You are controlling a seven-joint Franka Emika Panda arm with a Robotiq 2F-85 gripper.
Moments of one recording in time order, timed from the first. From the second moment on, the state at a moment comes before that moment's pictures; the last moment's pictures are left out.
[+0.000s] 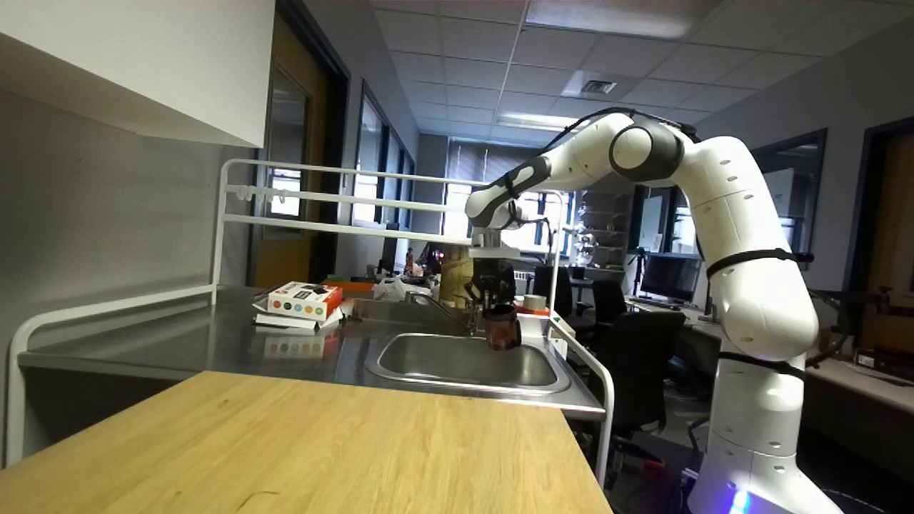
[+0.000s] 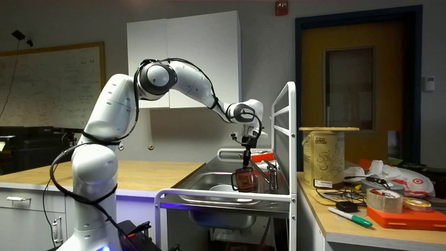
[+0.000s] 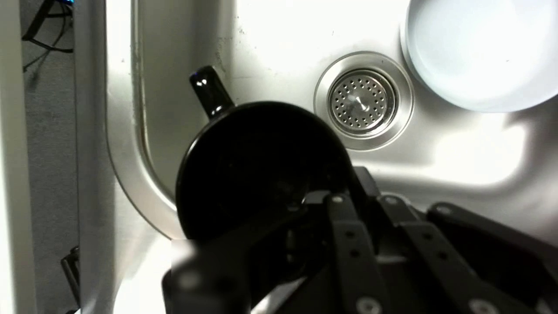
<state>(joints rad) -0.10 0.36 -0.22 -1.69 0.11 1.86 0.60</state>
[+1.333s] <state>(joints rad) -0.28 0.45 -0.21 -1.56 0.42 1.90 0.27</state>
